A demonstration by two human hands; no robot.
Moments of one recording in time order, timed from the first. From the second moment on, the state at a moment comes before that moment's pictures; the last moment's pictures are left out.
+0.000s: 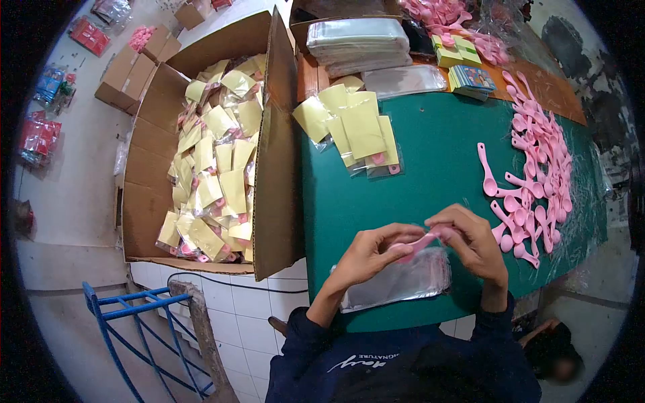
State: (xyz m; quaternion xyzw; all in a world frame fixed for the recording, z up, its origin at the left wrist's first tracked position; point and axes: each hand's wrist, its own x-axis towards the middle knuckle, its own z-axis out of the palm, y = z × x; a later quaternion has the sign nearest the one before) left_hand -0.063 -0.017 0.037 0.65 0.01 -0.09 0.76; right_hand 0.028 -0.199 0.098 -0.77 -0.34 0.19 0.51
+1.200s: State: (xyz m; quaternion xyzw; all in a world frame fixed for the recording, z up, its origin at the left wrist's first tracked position) left_hand -0.056 -0.002 0.045 0.52 0.03 -0.13 0.85; right_hand 0.286 -0.223 0.055 -0.84 -0.27 -0.12 0.45
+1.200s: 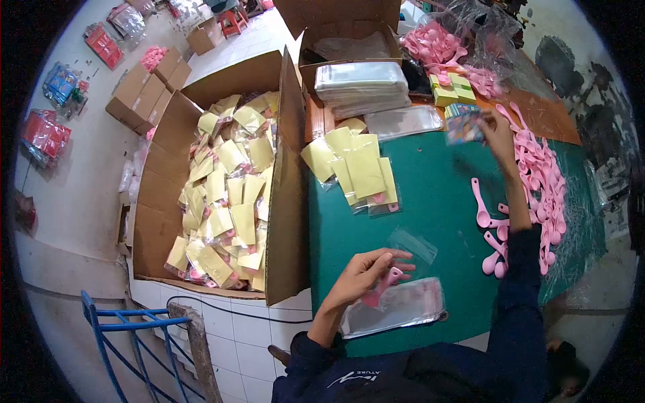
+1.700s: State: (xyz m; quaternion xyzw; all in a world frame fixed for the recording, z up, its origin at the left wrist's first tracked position) left_hand -0.044 0.003 0.057 0.66 0.02 -0.11 0.74; right_hand 0.072 -0.219 0.089 -0.71 -0.19 0.10 0.67
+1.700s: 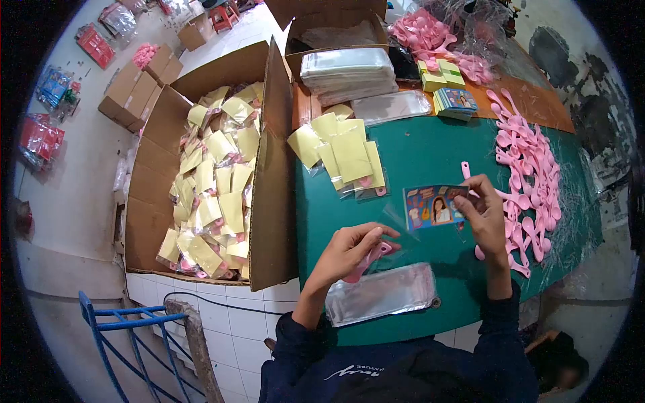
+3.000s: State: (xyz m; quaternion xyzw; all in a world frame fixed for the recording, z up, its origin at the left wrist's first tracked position) left_hand -0.076 0.022 0.046 0.71 -0.09 -0.10 0.69; right_hand 0.041 -0.223 0.061 -0.76 -0.26 0.29 0.51
